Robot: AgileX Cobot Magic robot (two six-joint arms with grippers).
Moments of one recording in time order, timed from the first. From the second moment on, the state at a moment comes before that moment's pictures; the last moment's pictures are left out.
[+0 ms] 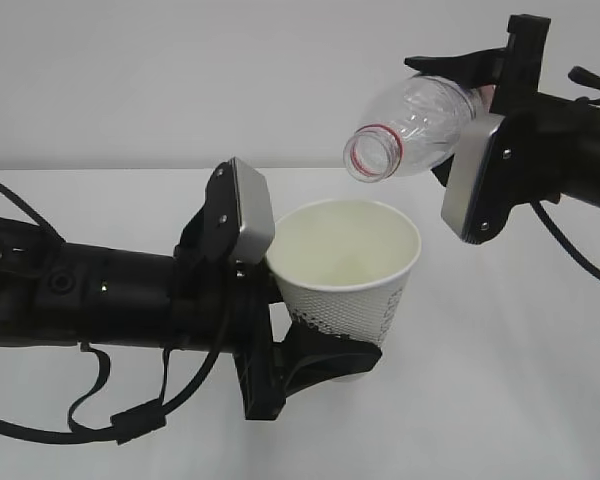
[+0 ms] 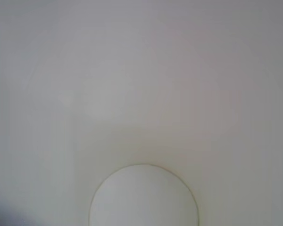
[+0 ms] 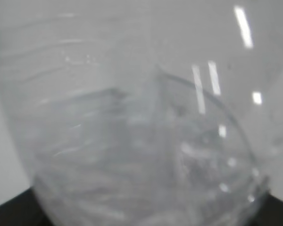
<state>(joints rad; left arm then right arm) -0.61 1.78 -0.75 1.08 -0.85 -0.61 0.22 1.56 -0.72 -0.69 -0.81 -0.95</state>
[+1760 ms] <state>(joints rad) -0.61 1.78 -0.75 1.05 -0.85 -0.59 0.22 1.56 -0.72 -0.64 -0.84 -1.09</state>
